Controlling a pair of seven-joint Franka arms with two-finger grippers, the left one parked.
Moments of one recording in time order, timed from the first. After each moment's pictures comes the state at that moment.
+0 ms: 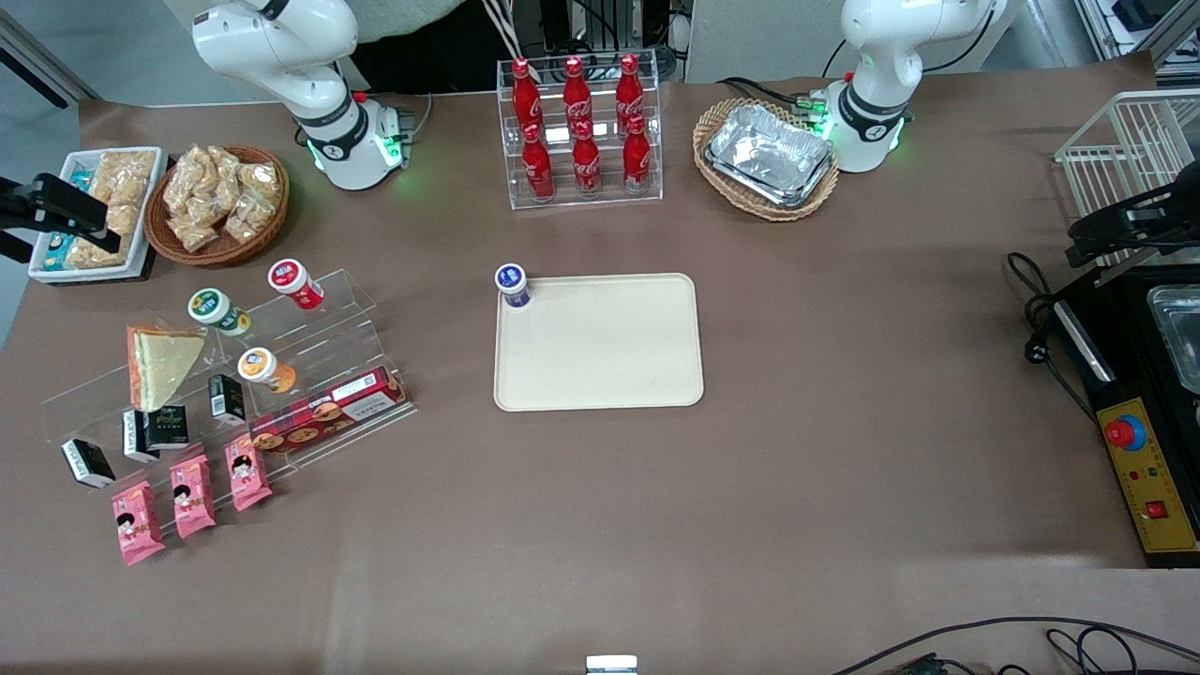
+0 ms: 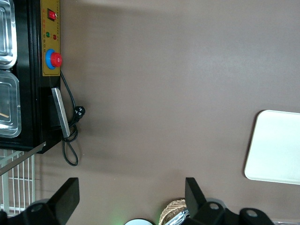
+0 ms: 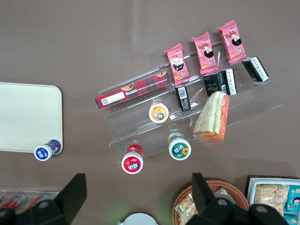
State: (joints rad) arm 0.16 -0.01 -0.22 -1.39 0.03 1.34 -0.11
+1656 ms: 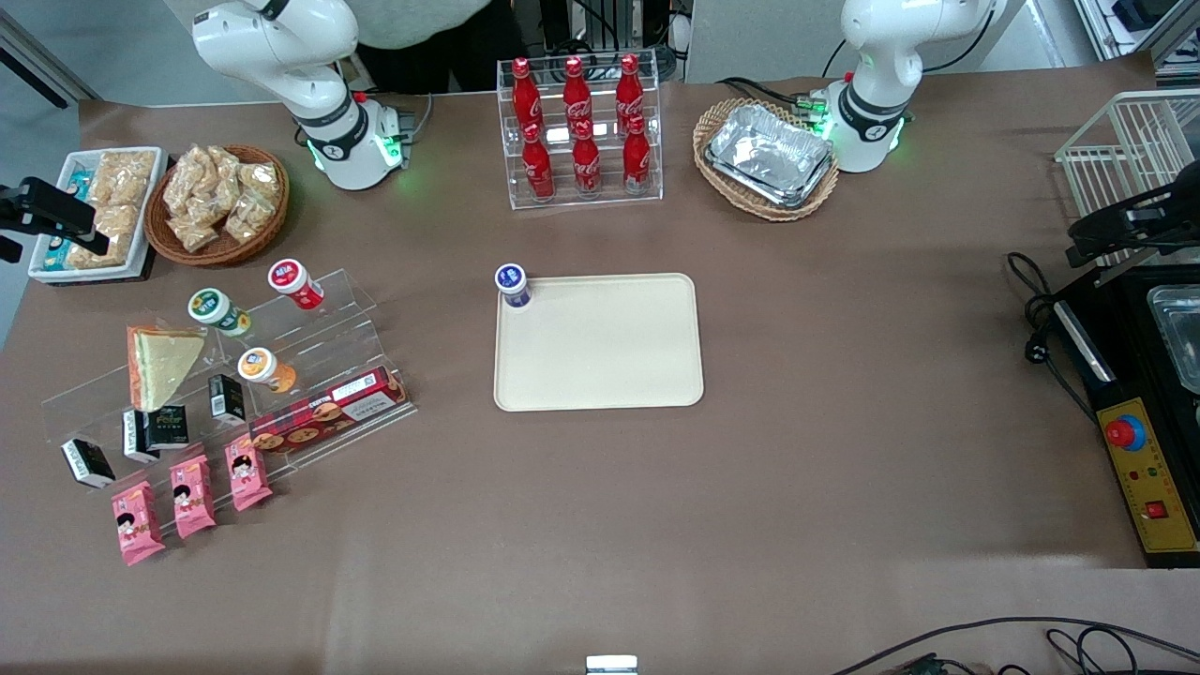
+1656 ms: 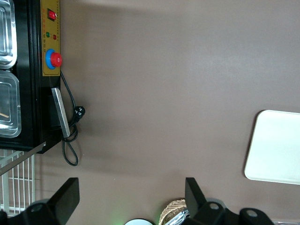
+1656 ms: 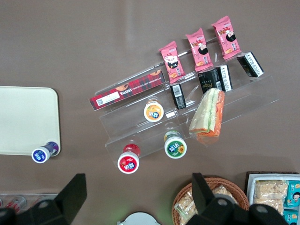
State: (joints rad) arm 0.15 -0.01 -0.24 -1.39 0.02 1.34 -0.10
